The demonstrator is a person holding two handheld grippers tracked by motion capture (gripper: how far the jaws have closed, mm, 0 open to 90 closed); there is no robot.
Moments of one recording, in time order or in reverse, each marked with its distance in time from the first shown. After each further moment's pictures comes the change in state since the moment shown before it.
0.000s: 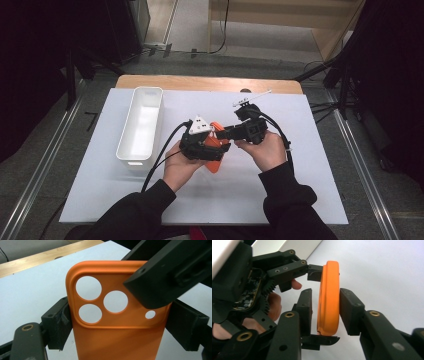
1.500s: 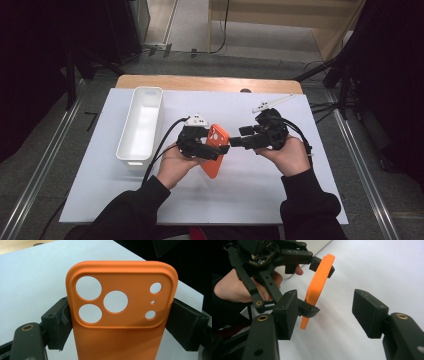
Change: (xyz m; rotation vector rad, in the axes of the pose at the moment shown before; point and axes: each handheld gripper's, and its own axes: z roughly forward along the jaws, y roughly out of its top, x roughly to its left) left arm 0.011 0.008 -0.007 0.084 -0.143 -0.053; right arm -0.013 -0.028 -0.039 -0.059 0.039 -0.148
